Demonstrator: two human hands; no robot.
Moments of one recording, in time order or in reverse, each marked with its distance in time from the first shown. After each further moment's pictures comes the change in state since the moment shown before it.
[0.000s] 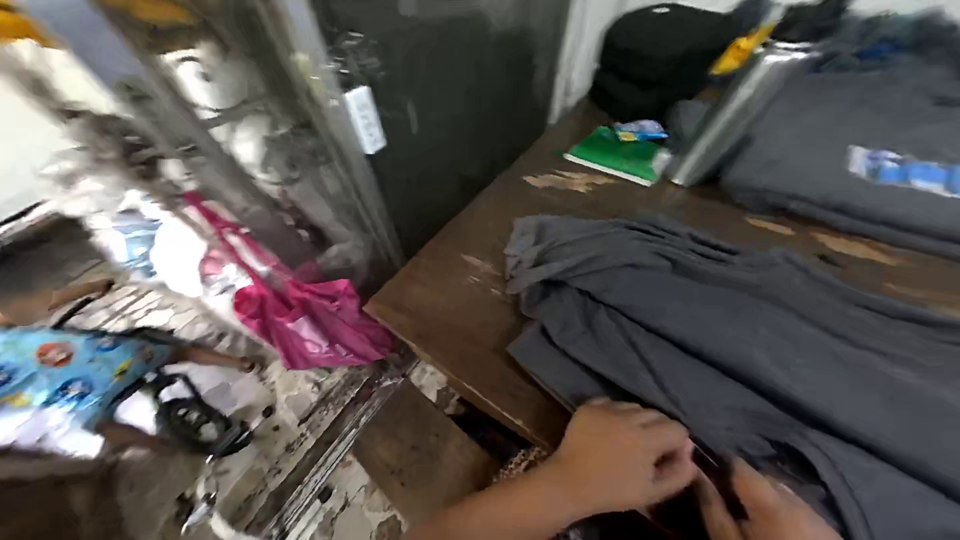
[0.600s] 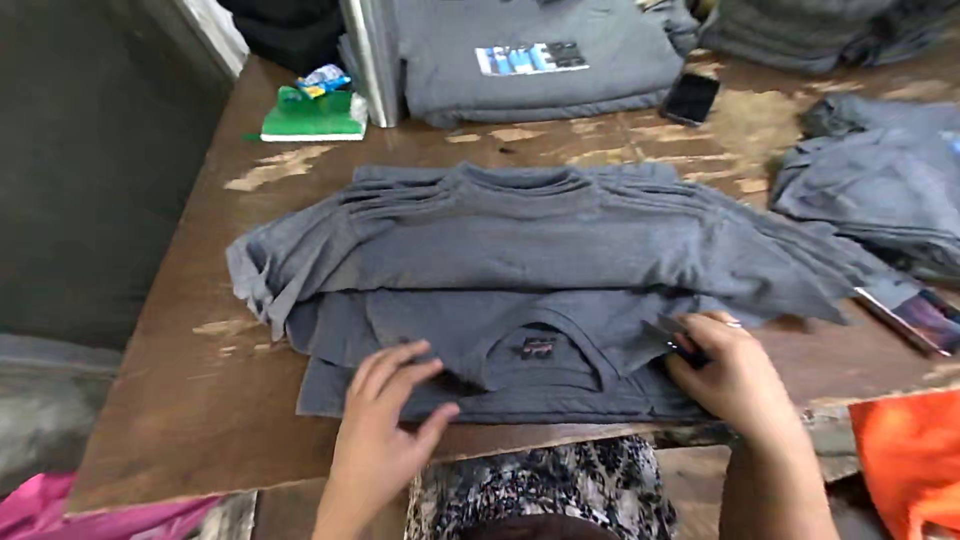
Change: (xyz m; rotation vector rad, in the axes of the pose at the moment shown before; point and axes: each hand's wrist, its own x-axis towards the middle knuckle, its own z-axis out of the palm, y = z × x) left_hand 0.013 -0.042 -0.049 -0.050 -0.243 0.015; right_hand -0.065 0.127 -0.072 -0.028 0.204 0.347
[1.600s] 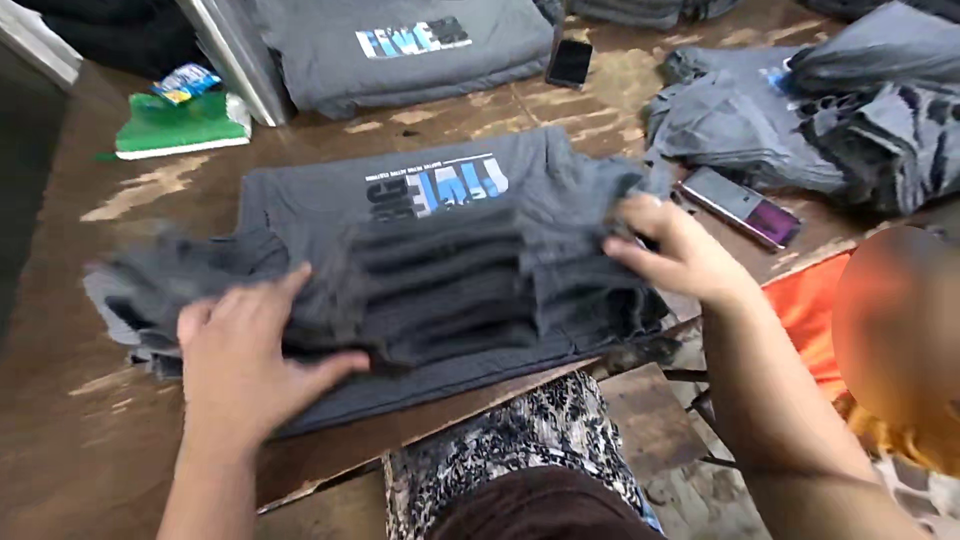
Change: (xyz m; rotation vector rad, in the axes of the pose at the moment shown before) left_hand 0.081 -0.033 -0.038 0.431 -0.122 0.144; right_hand 0.042 0.033 -0.049 0.107 -0.014 -0.274
